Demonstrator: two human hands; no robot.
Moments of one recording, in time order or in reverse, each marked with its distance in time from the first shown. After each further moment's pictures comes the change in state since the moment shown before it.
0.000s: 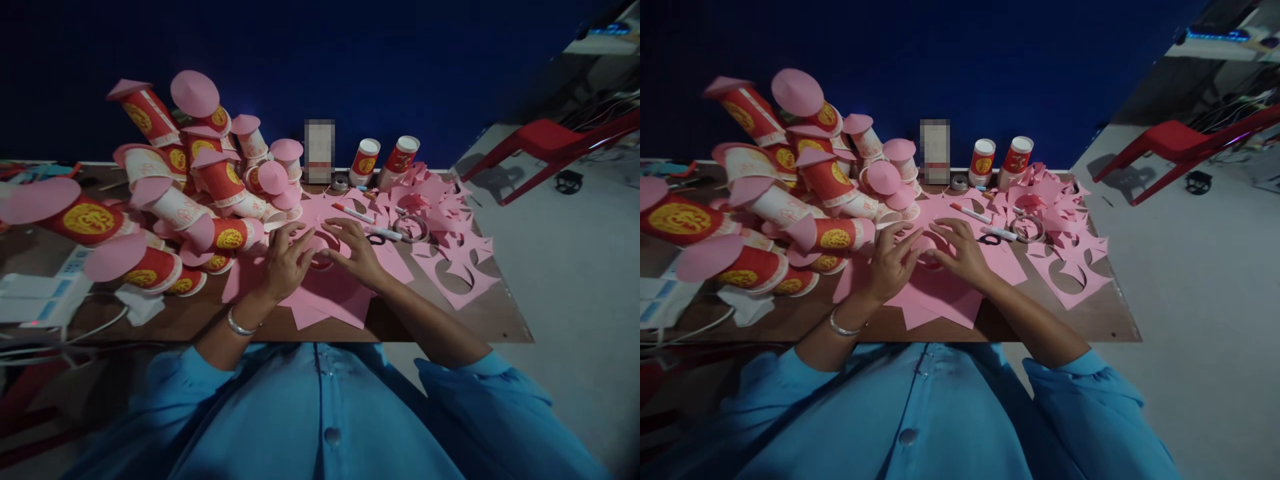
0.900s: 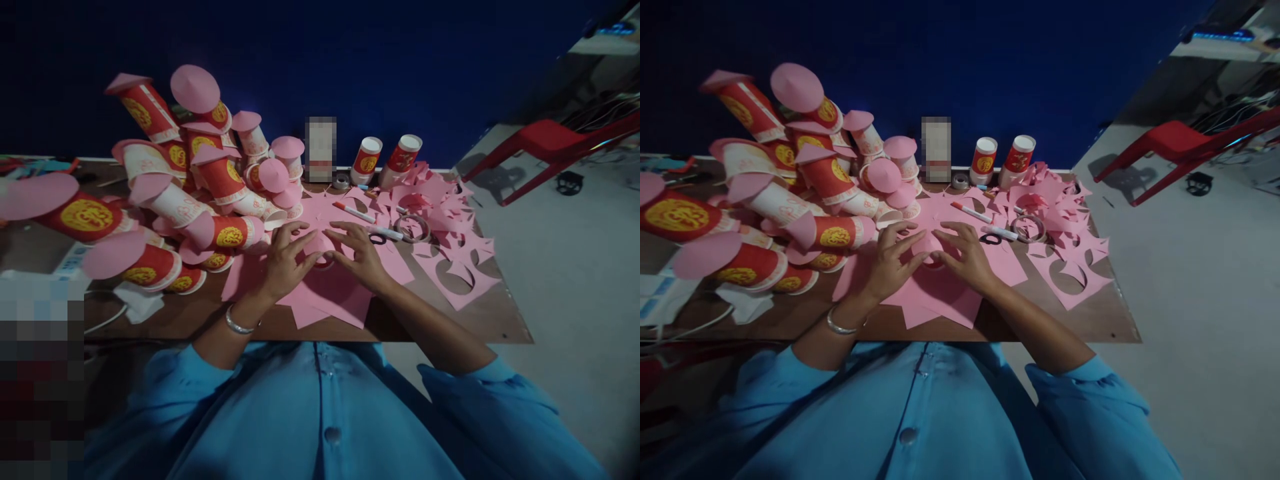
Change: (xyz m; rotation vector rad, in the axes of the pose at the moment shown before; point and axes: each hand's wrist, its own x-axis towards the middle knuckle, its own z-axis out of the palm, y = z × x) left_hand -0.002 -0.005 0.005 -0.153 -0.026 -0.033; right_hand -0.011 0.000 -0.002 0.034 0.007 0.092
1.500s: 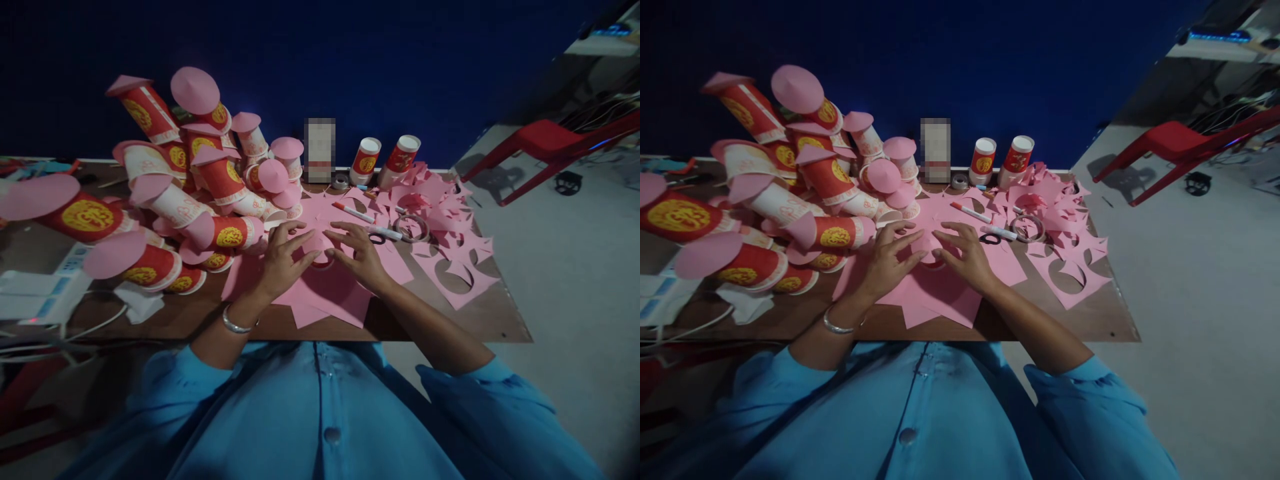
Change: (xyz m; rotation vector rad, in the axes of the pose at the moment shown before) left_hand 0.001 -0.003 -0.005 -0.012 -0.039 -0.097; right_hand 0.001 -0.003 -0.002 0.019 0.009 0.052
